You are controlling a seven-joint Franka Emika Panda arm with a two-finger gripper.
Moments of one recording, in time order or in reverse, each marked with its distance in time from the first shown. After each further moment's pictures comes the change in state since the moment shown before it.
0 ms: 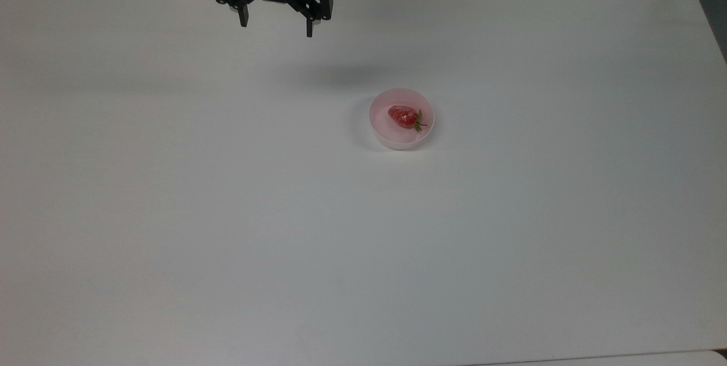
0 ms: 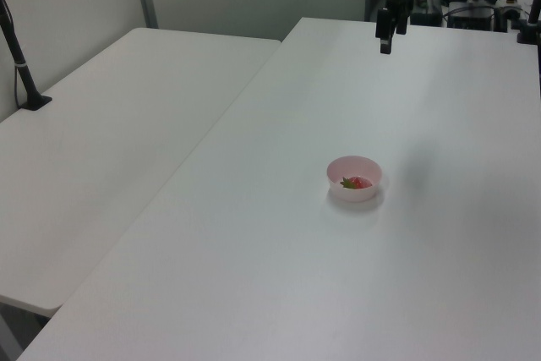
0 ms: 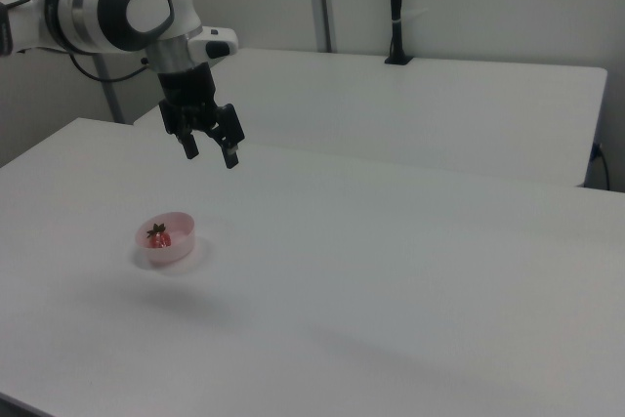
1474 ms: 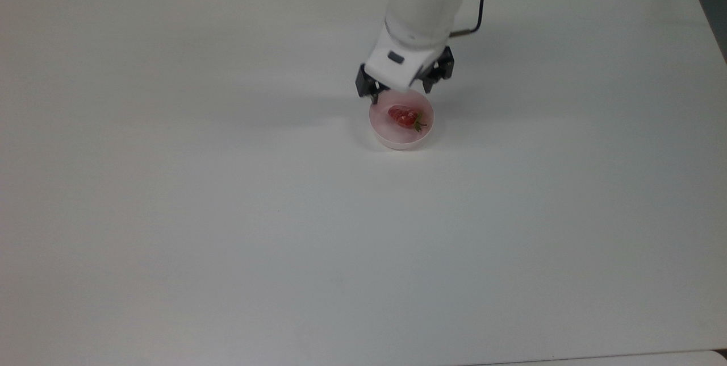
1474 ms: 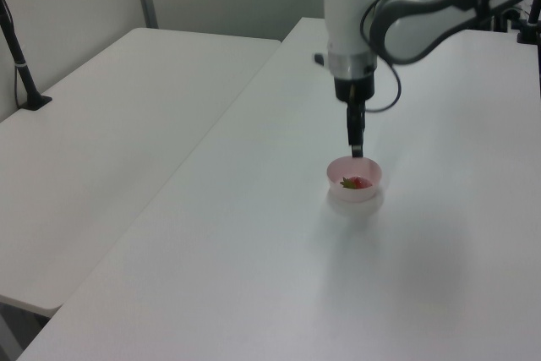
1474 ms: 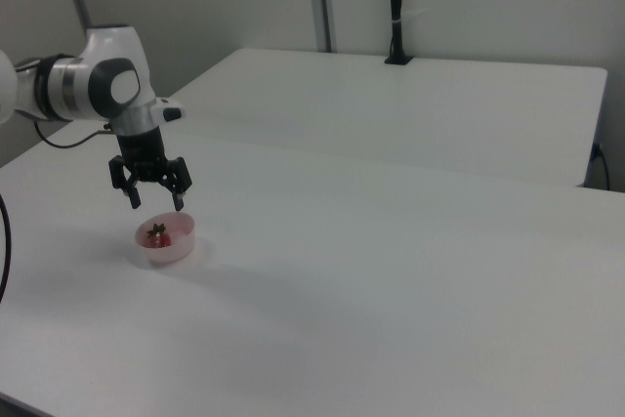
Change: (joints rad) arm 0.315 0.273 -0.045 -0.001 0.098 0.171 -0.119
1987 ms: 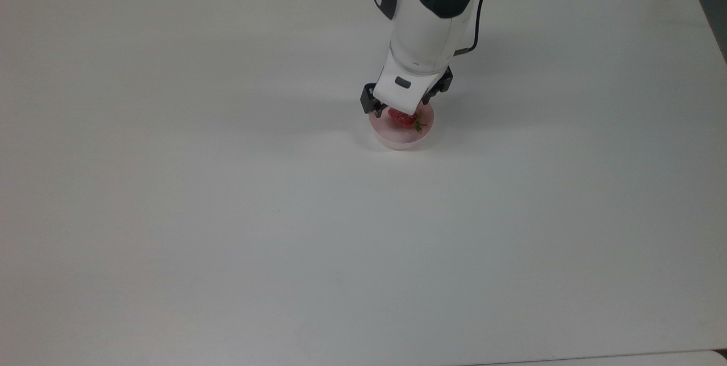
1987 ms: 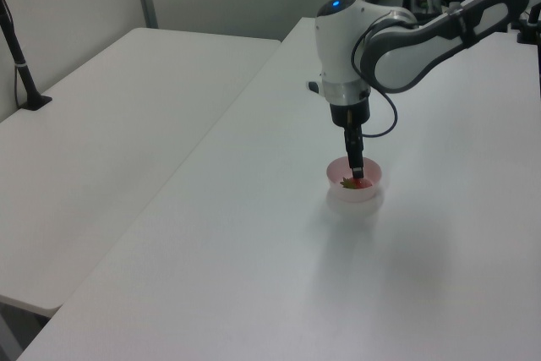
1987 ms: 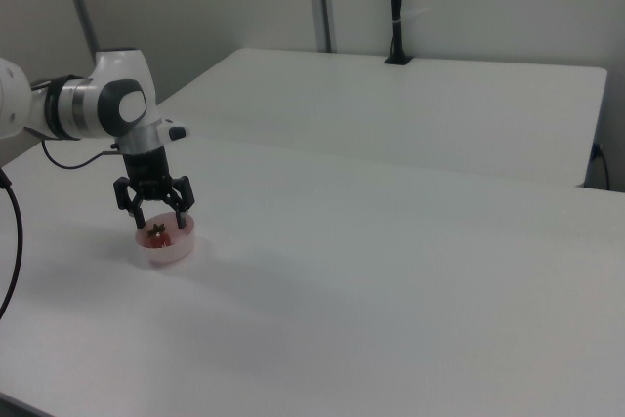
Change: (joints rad) arm 0.010 0.070 -0.001 0.002 -0.006 0.018 -0.065
